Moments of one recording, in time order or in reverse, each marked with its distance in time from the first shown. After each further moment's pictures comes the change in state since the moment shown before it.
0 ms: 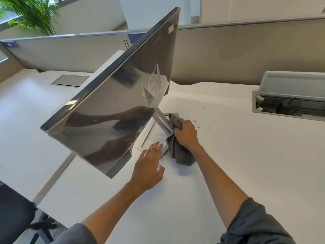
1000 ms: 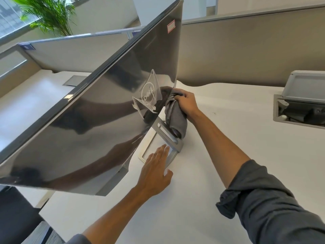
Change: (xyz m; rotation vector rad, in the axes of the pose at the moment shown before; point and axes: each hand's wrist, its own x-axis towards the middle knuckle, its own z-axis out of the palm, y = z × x) left_hand 0.044 0.011 0.008 -0.149 -0.045 -0.091; right_hand 0.137 -0.040 -0.021 0.730 -0.042 0.026
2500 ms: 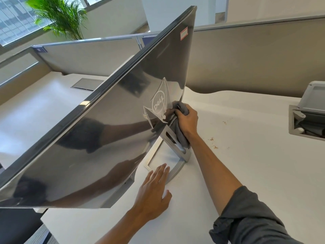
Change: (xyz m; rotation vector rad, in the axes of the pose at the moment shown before) left_hand -0.025 -0.023 0.004 0.141 0.046 0.020; right_hand -0.009 0.040 0.038 -0.020 0.127 -0.110
